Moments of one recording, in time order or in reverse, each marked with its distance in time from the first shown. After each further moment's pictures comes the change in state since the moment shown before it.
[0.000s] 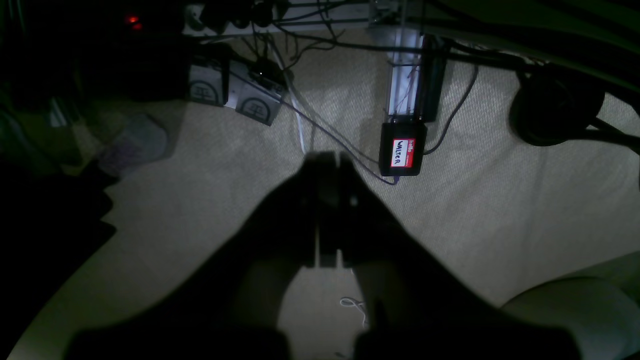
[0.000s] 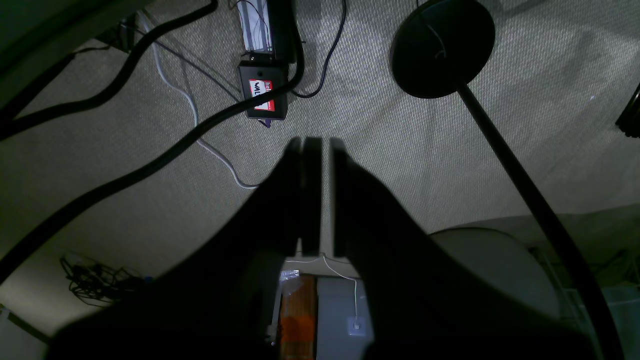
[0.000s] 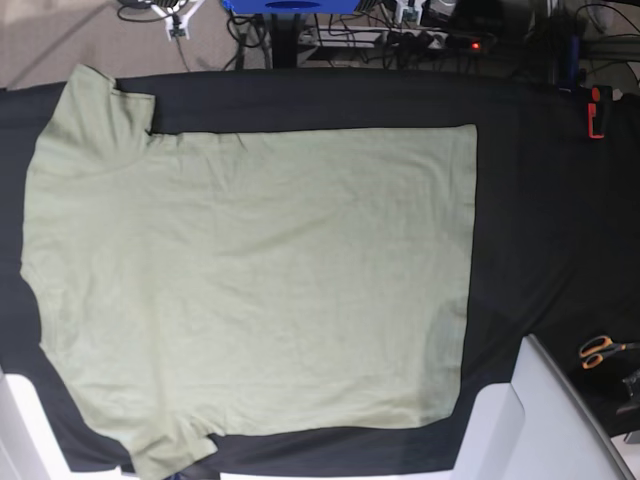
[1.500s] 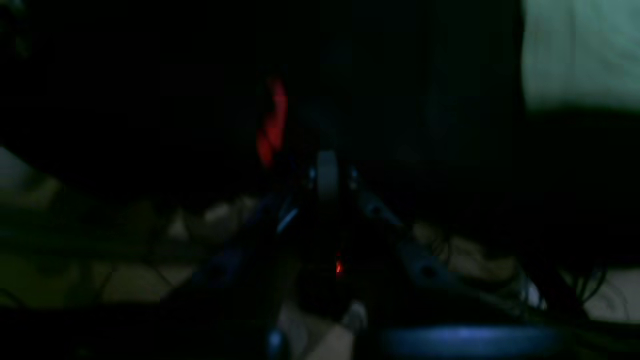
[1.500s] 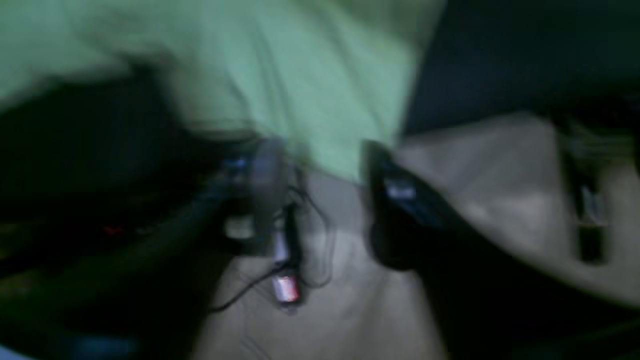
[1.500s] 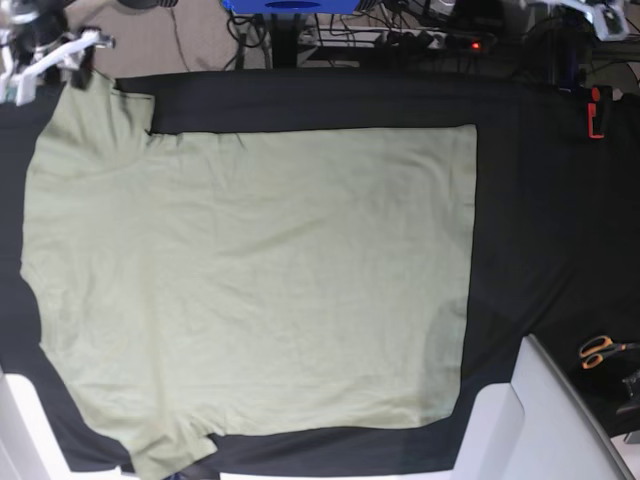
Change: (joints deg) left arm 45.3 -10.2 -26.3 83.3 -16.7 0.0 -5.2; right arm -34.7 -1.8 32.6 98.9 24.1 21.2 -30.8
